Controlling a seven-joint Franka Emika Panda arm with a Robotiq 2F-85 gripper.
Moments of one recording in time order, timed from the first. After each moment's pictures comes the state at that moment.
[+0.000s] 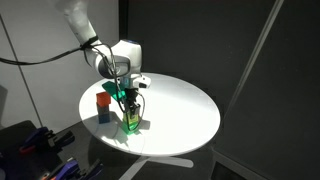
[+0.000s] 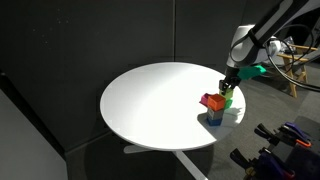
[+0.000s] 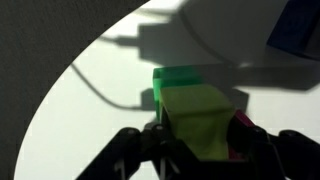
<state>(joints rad) -0.11 0.27 -0.09 -2.42 0.05 2.69 0.00</state>
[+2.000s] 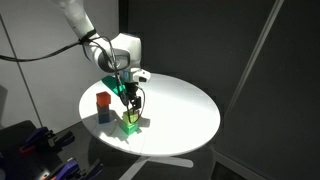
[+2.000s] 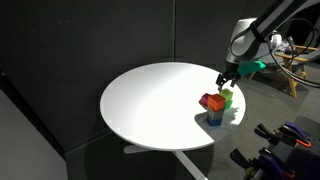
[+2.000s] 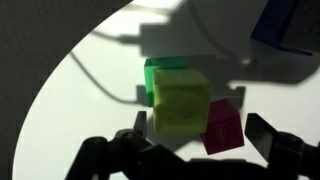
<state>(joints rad) -0.11 0.22 -0.07 -2.41 0.05 2.65 0.00</state>
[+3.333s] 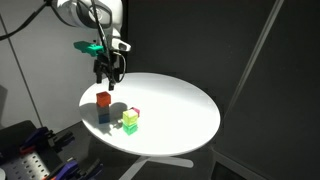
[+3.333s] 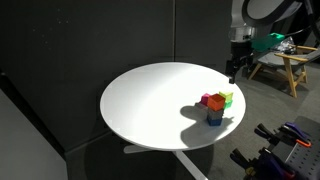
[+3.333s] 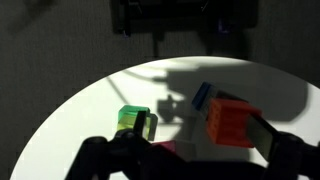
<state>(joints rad) -0.01 -0.14 0.00 -2.44 -0.04 2.12 0.09</state>
